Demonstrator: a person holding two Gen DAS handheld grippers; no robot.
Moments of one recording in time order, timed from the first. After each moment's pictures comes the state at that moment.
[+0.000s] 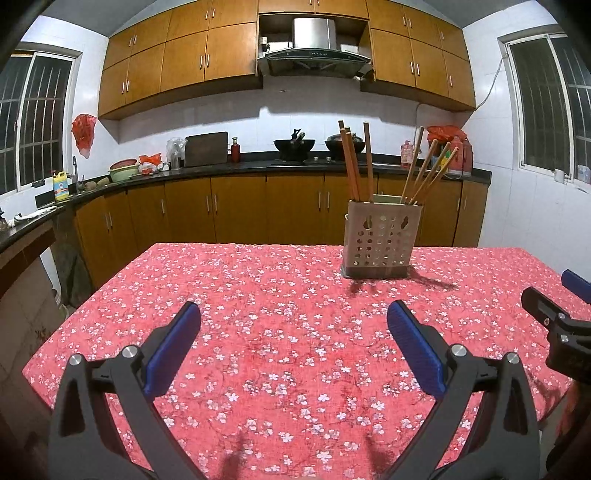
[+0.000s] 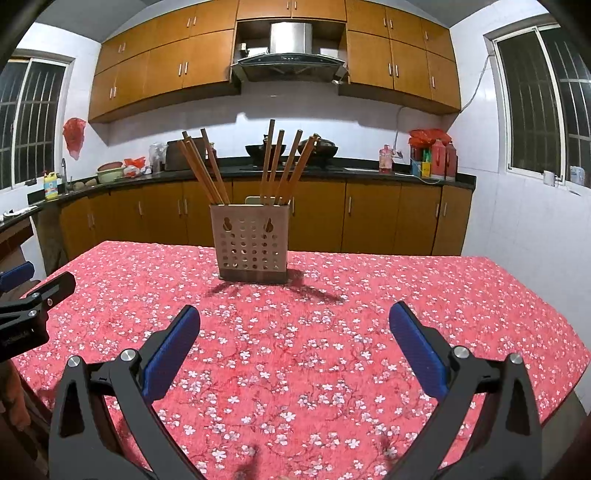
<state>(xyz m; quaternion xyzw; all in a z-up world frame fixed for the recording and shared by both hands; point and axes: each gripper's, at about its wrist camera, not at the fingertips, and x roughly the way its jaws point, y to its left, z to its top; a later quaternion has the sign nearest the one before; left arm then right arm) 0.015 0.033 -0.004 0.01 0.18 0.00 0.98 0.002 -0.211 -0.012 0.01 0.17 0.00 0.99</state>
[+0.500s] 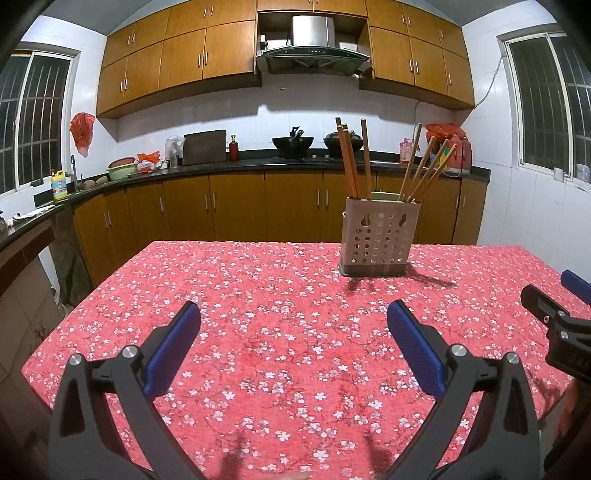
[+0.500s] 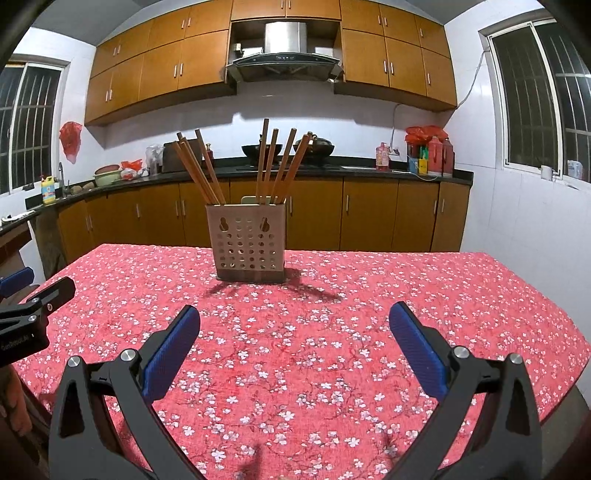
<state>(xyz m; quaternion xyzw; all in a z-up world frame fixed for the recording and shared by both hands) 0.017 0.030 -0.005 0.01 0.19 0.00 0.98 0.001 -0.216 -0.013 0.01 0.17 0.00 0.99</state>
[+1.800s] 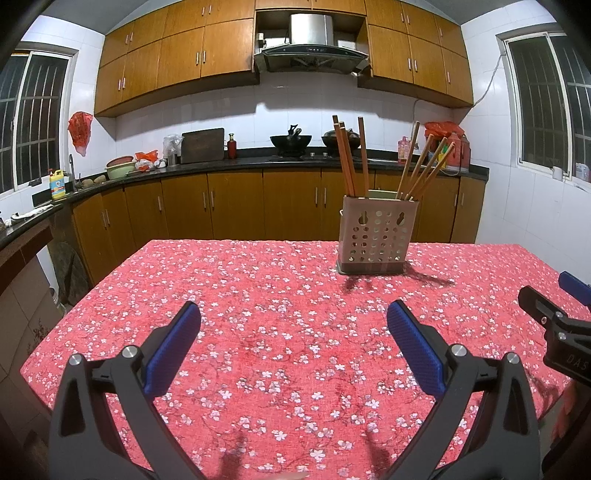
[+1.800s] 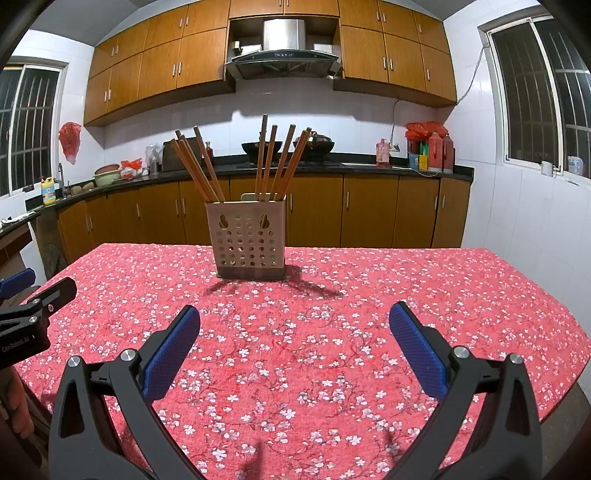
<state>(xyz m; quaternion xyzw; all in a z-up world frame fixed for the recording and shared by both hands) 0.017 0.028 -0.006 0.01 0.19 0.00 0.98 0.001 -0.217 -0.016 0.02 0.17 0.00 0.98</state>
